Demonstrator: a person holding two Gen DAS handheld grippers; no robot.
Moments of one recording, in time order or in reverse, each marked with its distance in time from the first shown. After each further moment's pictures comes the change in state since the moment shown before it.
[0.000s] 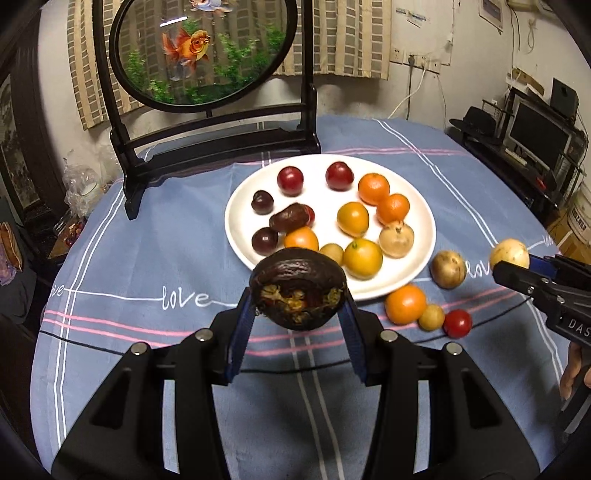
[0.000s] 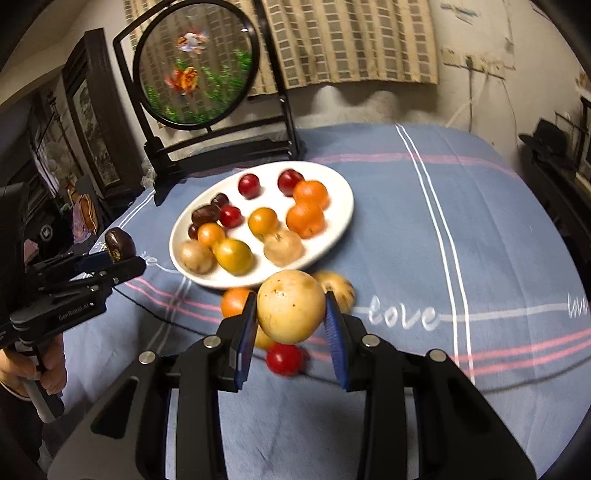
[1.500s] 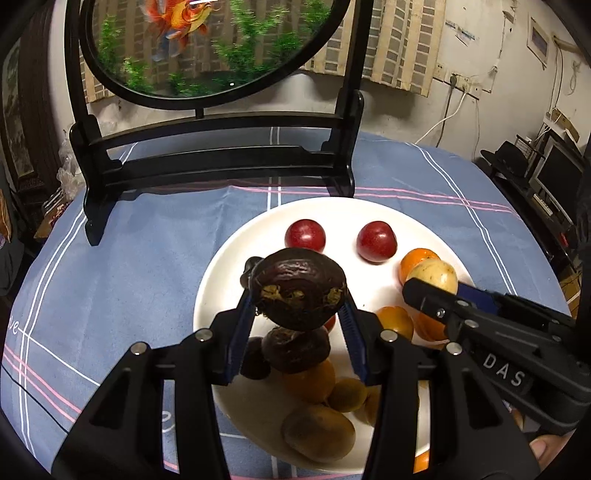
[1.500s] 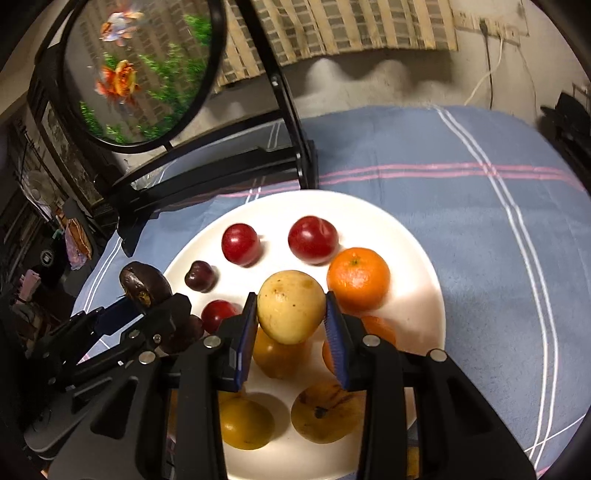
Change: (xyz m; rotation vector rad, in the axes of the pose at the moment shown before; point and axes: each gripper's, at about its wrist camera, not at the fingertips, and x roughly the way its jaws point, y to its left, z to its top) left arm 0.109 0.015 0.086 -0.150 0.011 0.006; right arm 0.147 0.005 0.104 0.158 0.119 0.038
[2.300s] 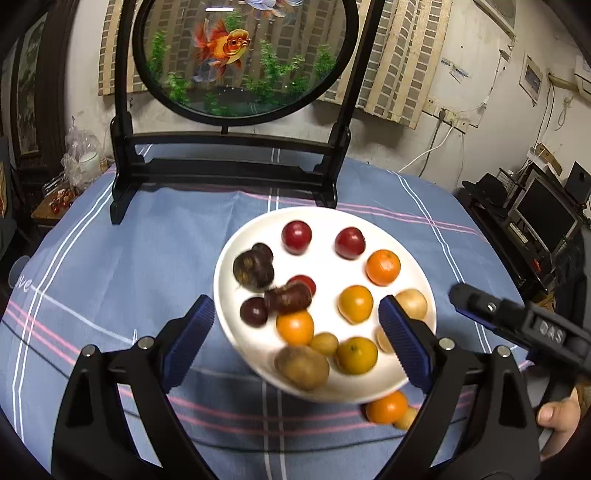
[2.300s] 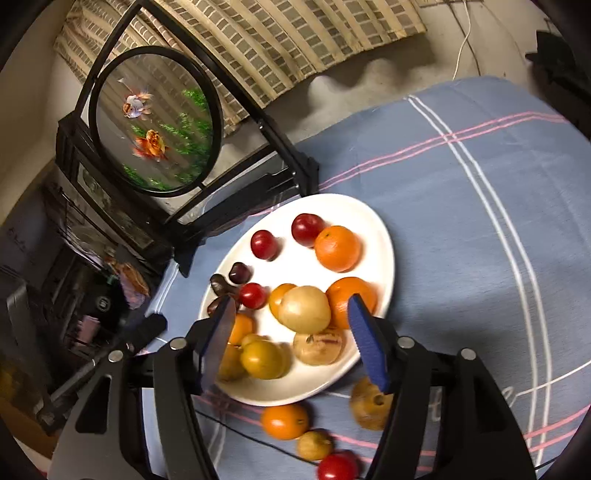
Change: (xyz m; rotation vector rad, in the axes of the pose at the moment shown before) left arm -0.078 0.011 -0.033 -0.091 -0.076 -0.070; right arm -0.072 -0.052 -0.038 0.166 -0.080 0.220
